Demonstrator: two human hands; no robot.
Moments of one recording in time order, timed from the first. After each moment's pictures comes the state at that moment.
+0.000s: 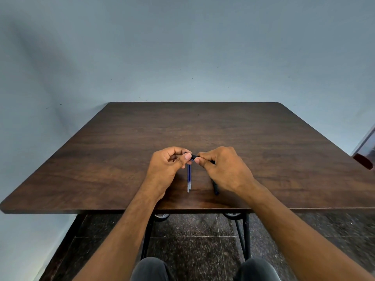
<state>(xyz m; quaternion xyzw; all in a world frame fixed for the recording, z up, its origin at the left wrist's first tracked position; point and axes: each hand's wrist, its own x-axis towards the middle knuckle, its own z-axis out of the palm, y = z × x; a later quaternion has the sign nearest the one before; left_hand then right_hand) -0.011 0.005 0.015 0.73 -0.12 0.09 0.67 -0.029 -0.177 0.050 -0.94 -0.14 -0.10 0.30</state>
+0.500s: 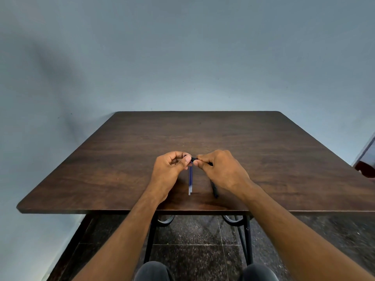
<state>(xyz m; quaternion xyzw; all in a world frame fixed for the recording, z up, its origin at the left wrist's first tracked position) -0.019 0.001 0.025 0.73 -0.09 0.10 0.67 -0.032 -0.174 0.062 -0.94 -0.14 -0.08 0.30</state>
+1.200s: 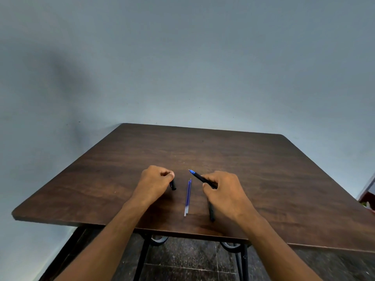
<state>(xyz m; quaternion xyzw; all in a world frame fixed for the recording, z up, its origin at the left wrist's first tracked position) 0.015 0.031 0.029 0.89 0.04 0.10 0.44 -0.039 -0.182 0.064 -0.93 -0.13 -0.08 0.34</state>
